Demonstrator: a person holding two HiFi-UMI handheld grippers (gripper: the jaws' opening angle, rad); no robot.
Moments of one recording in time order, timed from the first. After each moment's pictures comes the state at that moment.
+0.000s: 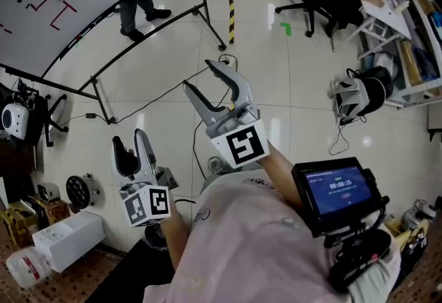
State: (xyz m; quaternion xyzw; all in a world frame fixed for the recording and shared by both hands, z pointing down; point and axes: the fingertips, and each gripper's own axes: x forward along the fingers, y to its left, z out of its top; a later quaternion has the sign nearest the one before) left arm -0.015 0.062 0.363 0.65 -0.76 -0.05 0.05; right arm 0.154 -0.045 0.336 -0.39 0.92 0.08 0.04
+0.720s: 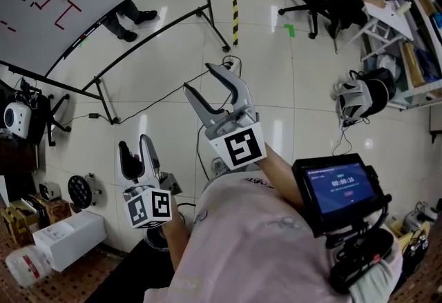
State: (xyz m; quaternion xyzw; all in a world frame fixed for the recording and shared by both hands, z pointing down) left arm -0.026 0.074 0.383 0.65 -0.76 -0.04 0.07; right arm 0.139 -0.042 0.342 -0.40 0.91 0.08 0.05
